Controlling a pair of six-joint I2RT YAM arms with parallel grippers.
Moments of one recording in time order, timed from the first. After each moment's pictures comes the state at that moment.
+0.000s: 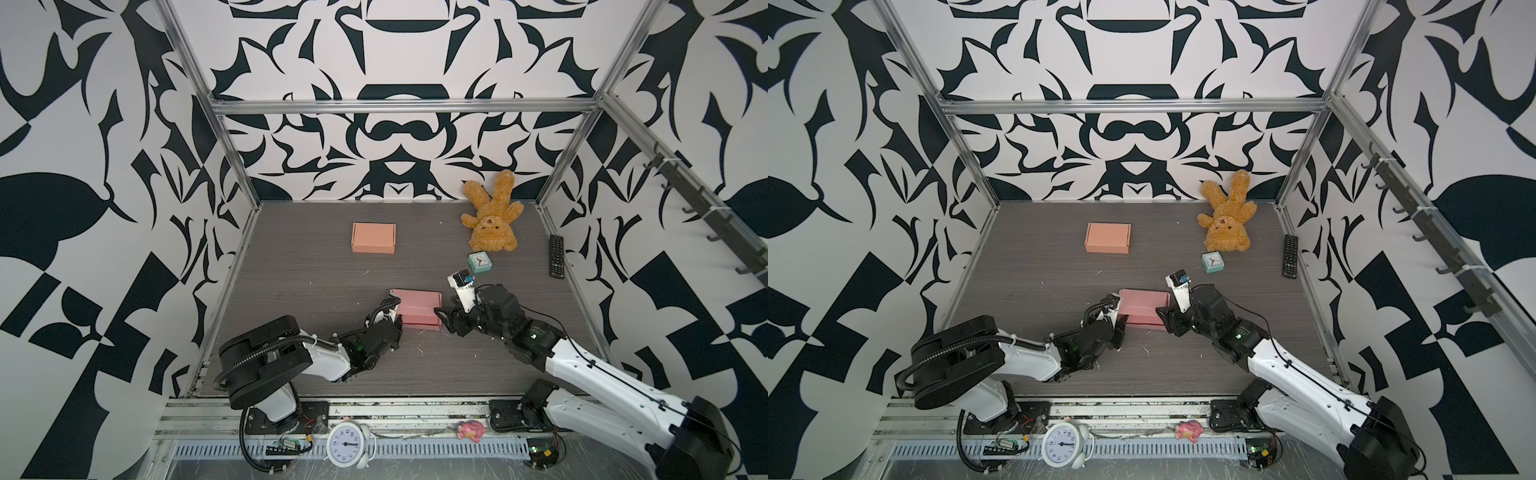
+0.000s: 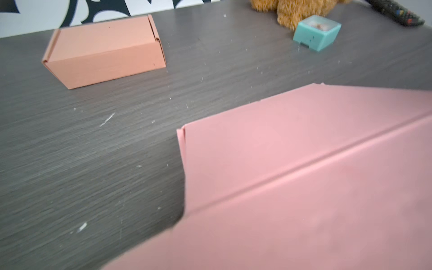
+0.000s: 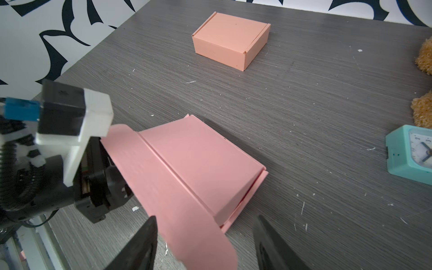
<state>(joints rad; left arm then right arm) -1.10 1.58 0.40 0.61 -0.52 -0.33 0.69 0.90 0.55 -0.22 -0.09 0.20</state>
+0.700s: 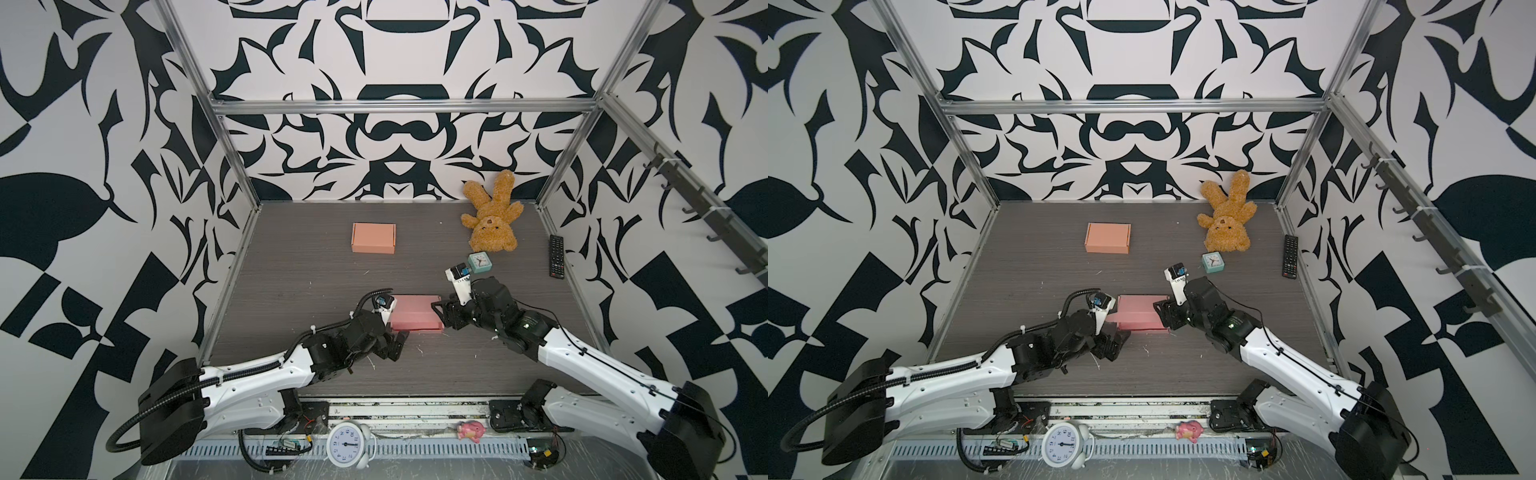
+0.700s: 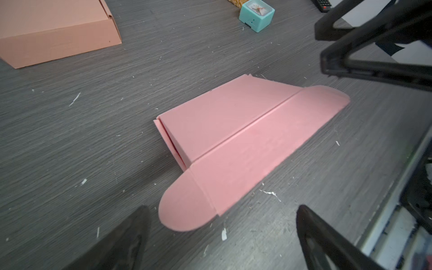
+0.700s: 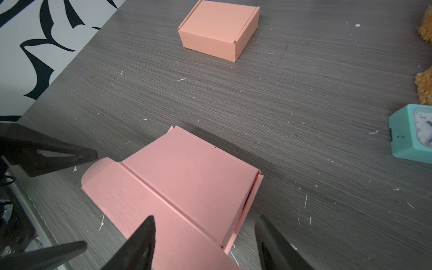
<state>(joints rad) -1.11 1.05 0.55 -0.17 -0.22 -0.38 0.69 1.01 0.64 -0.28 -0.06 0.31</state>
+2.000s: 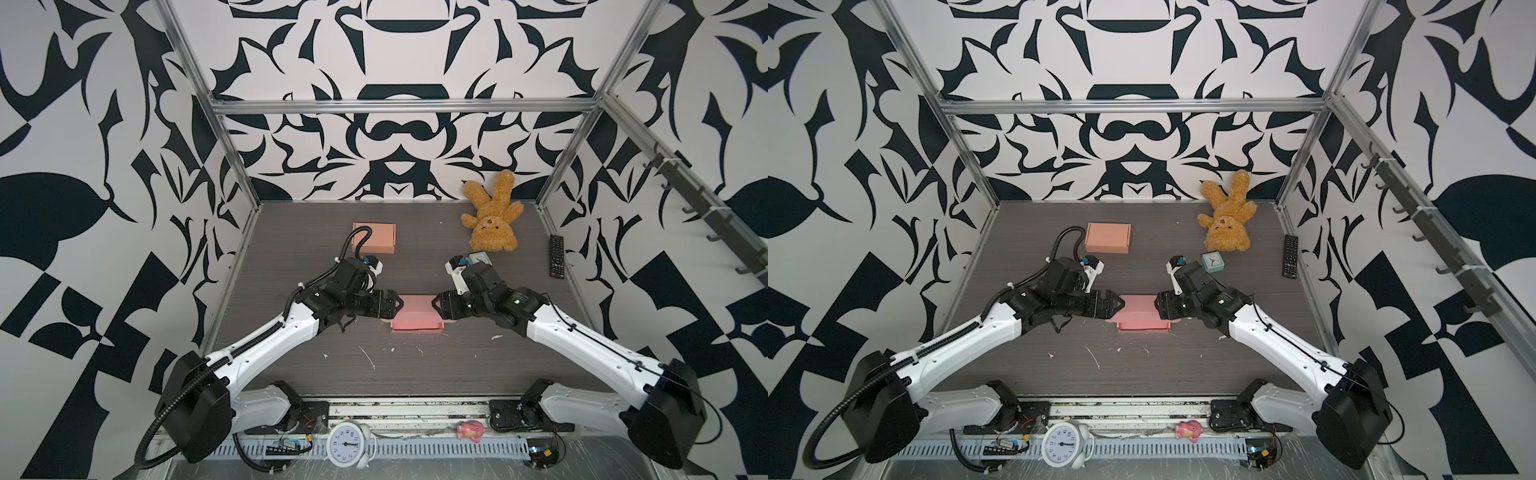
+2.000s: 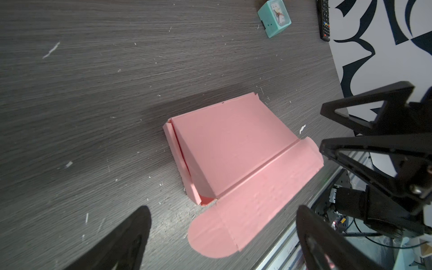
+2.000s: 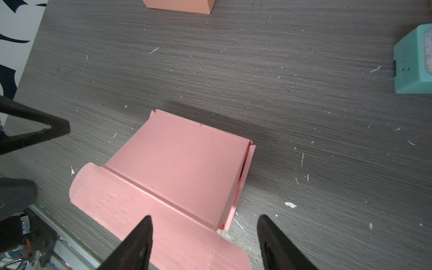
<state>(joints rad) -0.69 1.24 0.84 -0.41 0.28 -0.52 0.66 1.16 0.84 -0.55 -0.08 0.45</state>
